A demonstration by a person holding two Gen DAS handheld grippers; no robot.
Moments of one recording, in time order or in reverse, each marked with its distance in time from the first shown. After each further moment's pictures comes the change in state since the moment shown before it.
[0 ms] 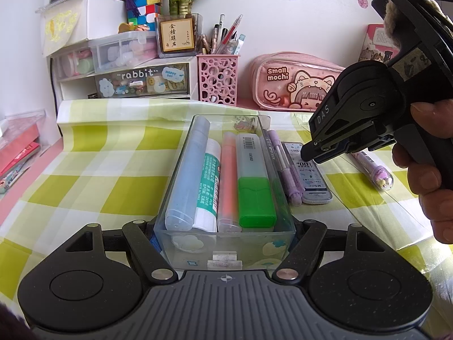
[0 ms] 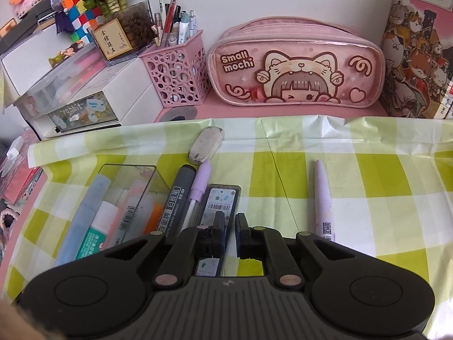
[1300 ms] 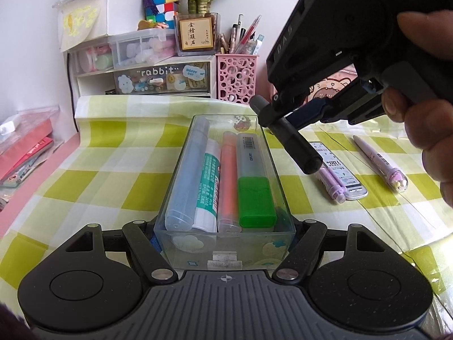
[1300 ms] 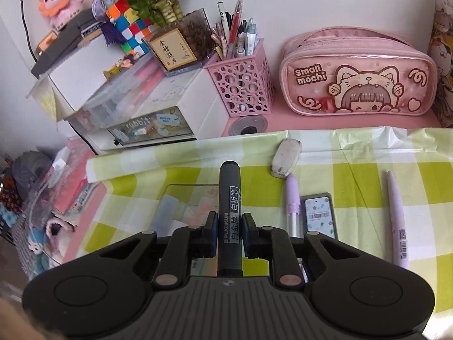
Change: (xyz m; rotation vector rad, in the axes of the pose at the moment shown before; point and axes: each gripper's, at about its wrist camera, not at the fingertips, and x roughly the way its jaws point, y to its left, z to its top) left arm -0.005 0.010 -0.001 -0.027 0.002 0.049; right arm -0.014 0.044 0.019 0.056 0.010 0.208
